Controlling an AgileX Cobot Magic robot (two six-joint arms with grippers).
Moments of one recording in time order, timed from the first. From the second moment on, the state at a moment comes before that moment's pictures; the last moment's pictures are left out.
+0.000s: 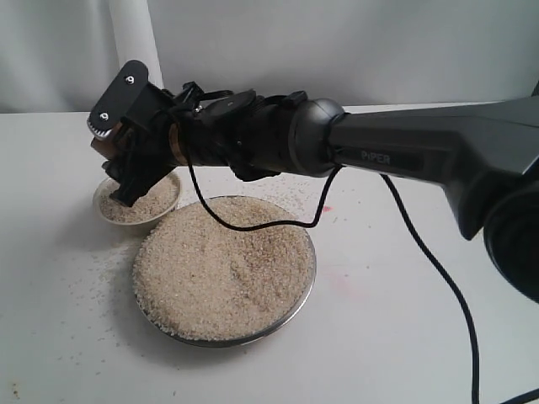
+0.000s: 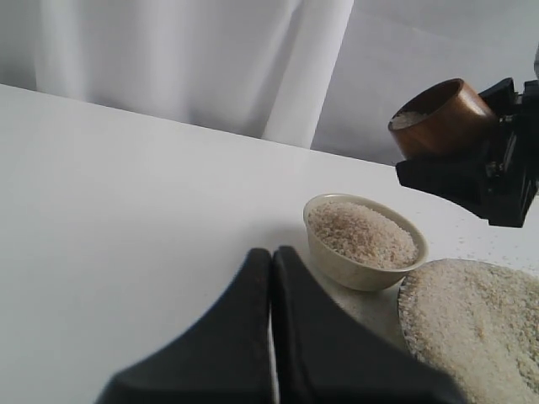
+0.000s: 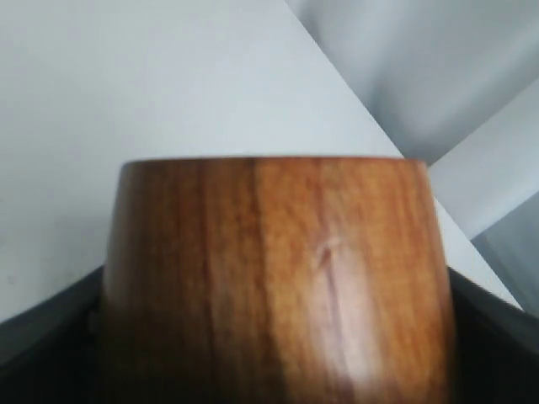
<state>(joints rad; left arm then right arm) 0.01 0.00 0.00 0.02 0.27 -0.25 0.78 2.24 -1.72 -1.74 -0.12 1.27</state>
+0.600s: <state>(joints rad) 0.01 0.00 0.00 0.02 0.27 -0.25 0.83 2.24 -1.73 -1.04 0.03 0.43</state>
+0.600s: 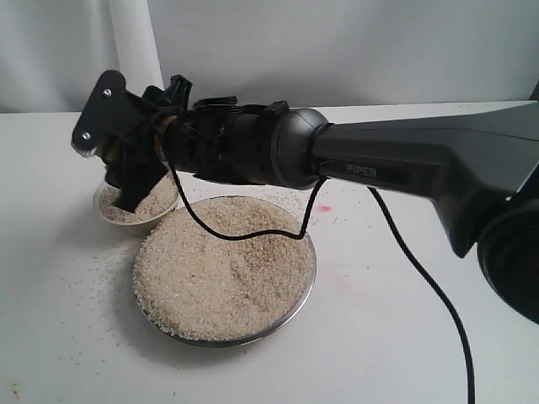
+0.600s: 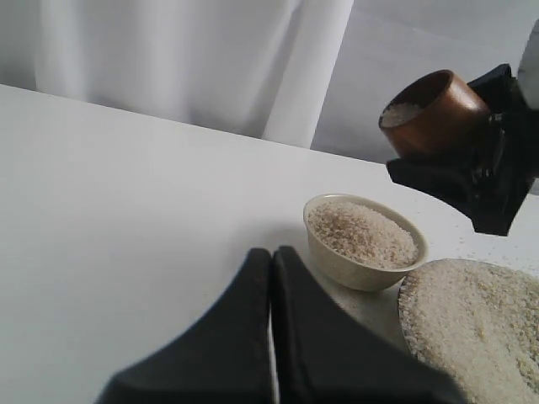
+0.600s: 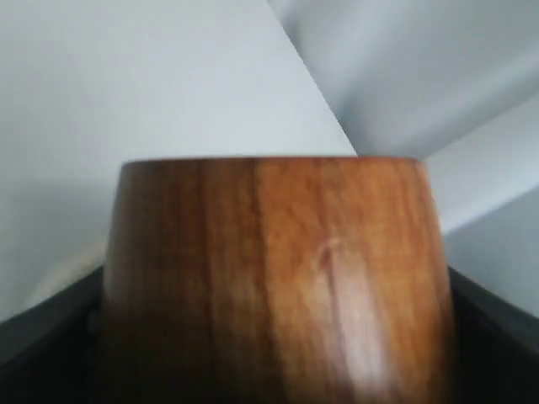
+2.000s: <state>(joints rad) 0.01 0.00 0.00 0.02 0.27 -0.25 0.90 2.40 -2.03 -0.80 0.61 -0.49</state>
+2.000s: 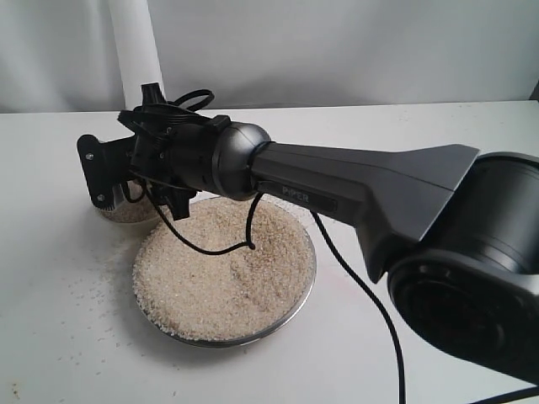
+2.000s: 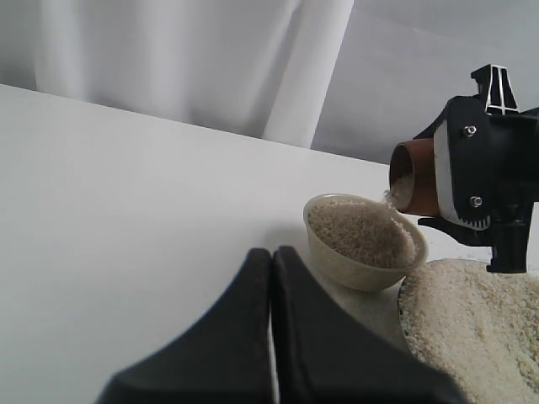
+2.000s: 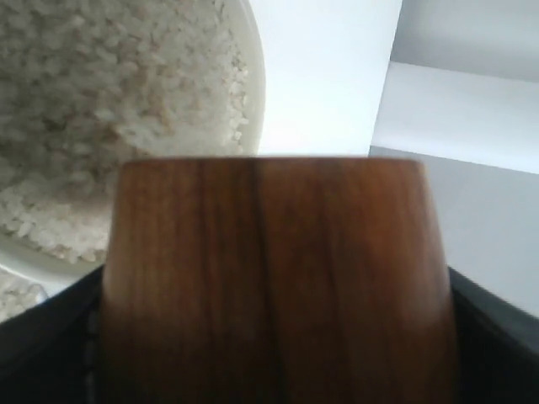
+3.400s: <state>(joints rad) 0.01 0.00 0.00 0.02 0.27 -0.25 0.90 2.40 -2.03 -0.94 0.61 -0.63</state>
